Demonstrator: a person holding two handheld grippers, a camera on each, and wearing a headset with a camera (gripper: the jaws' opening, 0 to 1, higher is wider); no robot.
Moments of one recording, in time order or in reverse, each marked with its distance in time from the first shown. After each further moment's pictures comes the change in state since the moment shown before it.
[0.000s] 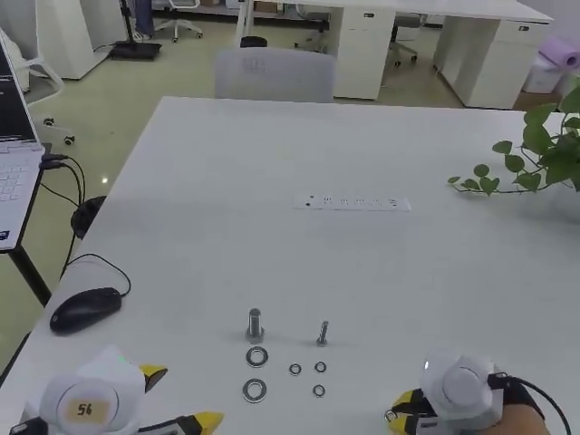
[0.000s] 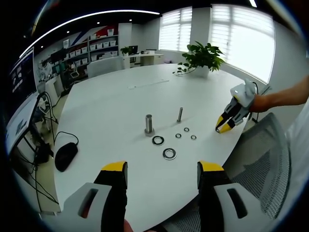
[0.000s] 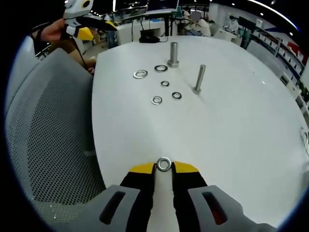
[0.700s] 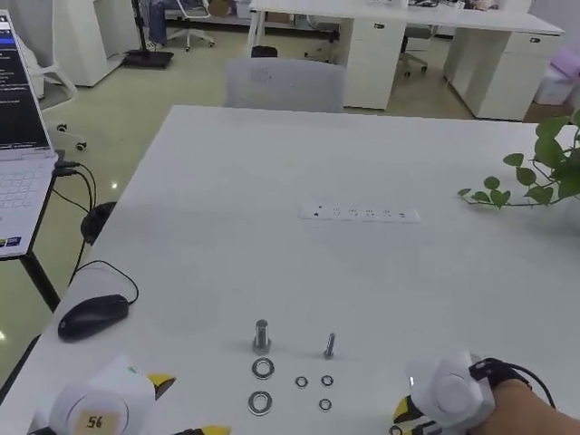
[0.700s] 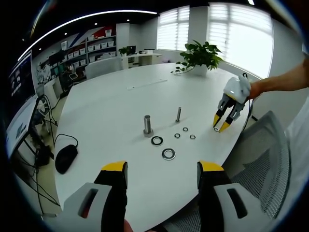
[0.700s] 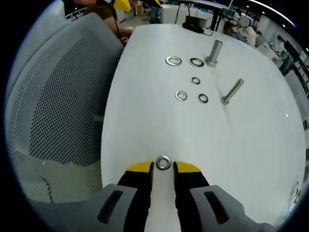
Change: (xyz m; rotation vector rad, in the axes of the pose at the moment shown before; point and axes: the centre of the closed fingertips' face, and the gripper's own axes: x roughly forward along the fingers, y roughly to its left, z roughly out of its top) left arm 0.001 -0.003 0.002 0.020 0.005 -0.004; right arm -0.001 0.006 -0.003 -0.344 0.150 0.157
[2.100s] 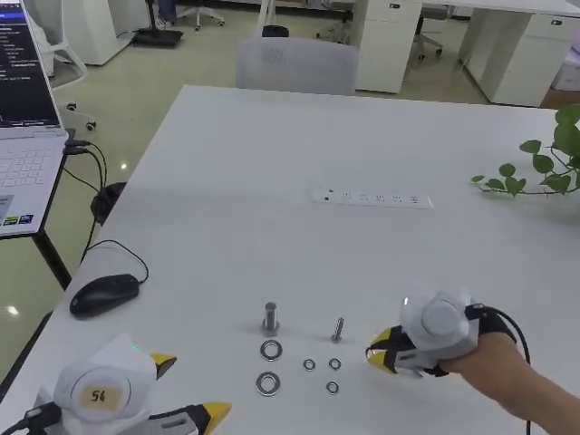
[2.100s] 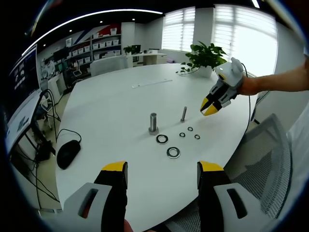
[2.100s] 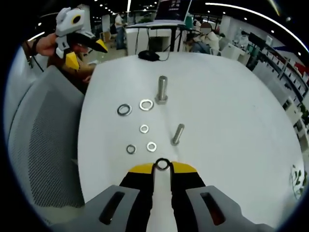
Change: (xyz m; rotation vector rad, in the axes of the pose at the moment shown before) left arm -0.002 0.011 -0.005 -0.038 -0.001 0.024; right arm -0.032 -0.085 0.077 0.218 -0.229 -0.204
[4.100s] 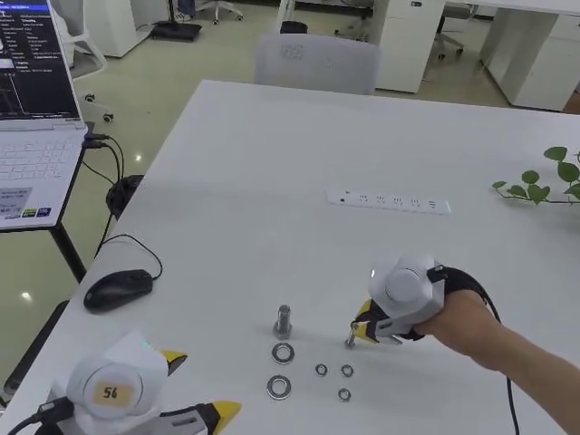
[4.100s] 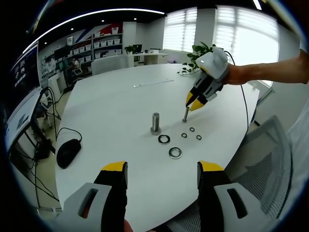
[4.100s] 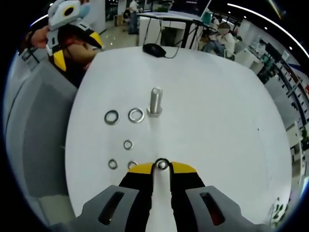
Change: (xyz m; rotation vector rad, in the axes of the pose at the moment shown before) left arm 0.001 0.006 0.000 -0.015 0.000 -0.002; right arm 0.032 -0.018 0.033 -0.161 0.129 0.042
